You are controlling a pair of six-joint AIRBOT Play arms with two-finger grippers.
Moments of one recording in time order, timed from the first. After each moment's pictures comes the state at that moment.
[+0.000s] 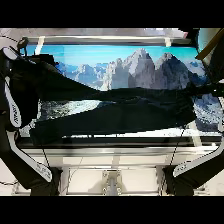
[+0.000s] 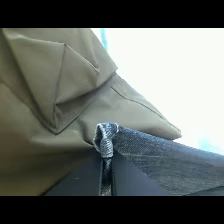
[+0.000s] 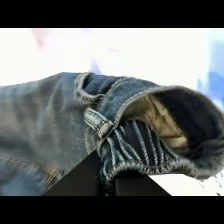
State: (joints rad) left arm 0.27 -1.92 2.07 1.26 -1.20 -1.34; right arm -0.58 -1.81 1.63 -0.92 1.28 1.14
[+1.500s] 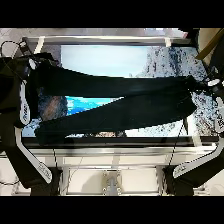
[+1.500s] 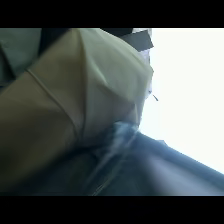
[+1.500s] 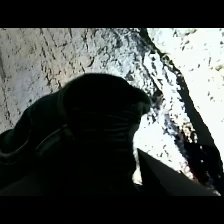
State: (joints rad) left arm 0.17 -2.02 1.99 1.61 -0.72 -1.80; right arm -0.48 -1.80 1.45 -0.97 0.61 1.45
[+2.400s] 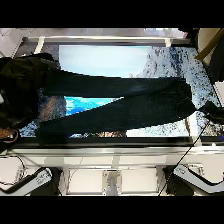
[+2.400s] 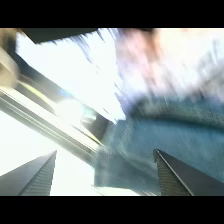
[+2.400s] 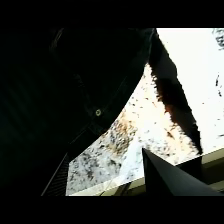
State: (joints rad) left arm 0.44 -1.11 0.90 1.59 -1.30 -1.77; right arm -0.79 -1.14 0.97 -1.12 1.23 1.29
